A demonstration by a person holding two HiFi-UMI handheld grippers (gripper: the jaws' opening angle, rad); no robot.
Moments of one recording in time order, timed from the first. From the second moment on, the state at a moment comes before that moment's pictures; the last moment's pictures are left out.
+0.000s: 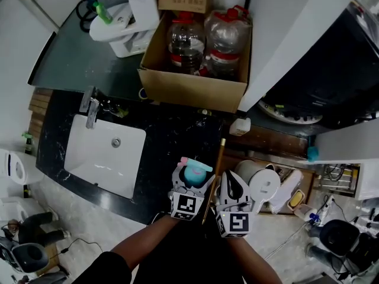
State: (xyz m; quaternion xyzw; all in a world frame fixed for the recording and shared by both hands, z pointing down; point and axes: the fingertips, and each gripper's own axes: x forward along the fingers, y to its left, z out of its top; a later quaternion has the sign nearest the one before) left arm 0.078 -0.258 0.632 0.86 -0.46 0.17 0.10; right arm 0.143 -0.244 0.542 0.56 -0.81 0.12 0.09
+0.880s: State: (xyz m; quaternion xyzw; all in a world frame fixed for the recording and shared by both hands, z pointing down) left arm 0.084 -0.245 0.651 0.87 -0.43 0.22 0.12; right arm 0.145 -0.211 0.545 0.57 -0.80 0.14 0.08
